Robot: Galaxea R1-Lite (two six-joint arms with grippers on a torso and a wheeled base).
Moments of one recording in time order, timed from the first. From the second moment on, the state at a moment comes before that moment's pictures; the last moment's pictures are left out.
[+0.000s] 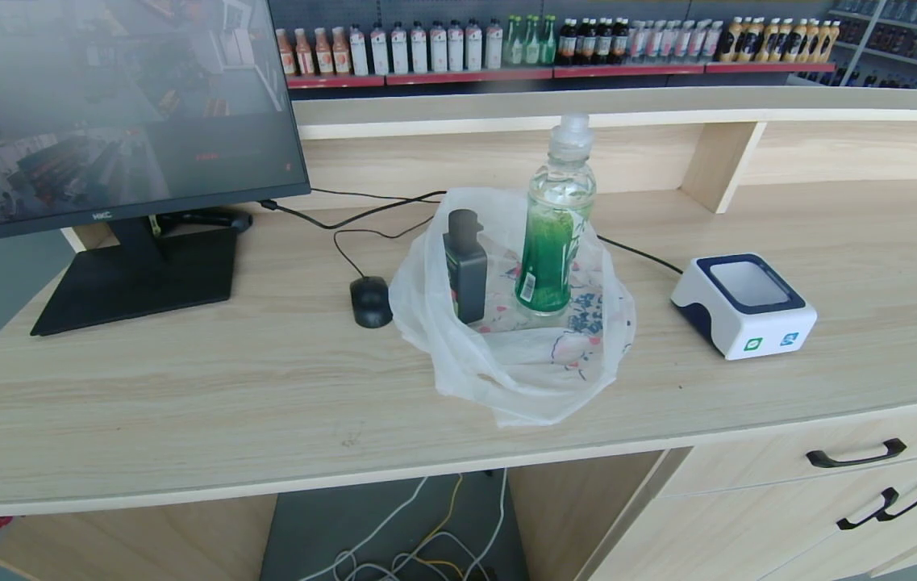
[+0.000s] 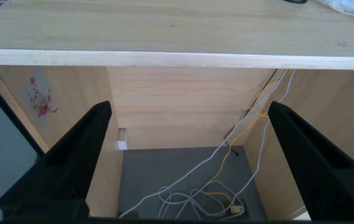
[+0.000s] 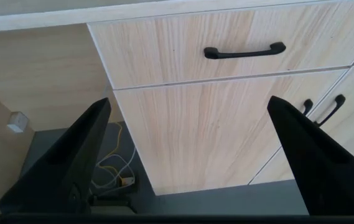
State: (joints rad) left arm 0.00 0.00 0.00 0.00 0.00 0.01; right arm 0.05 0.07 0.00 -0.02 -0.06 0.01
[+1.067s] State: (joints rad) left arm 0.00 0.00 0.00 0.00 0.00 0.01; right arm 0.05 0.07 0.00 -0.02 -0.06 0.01
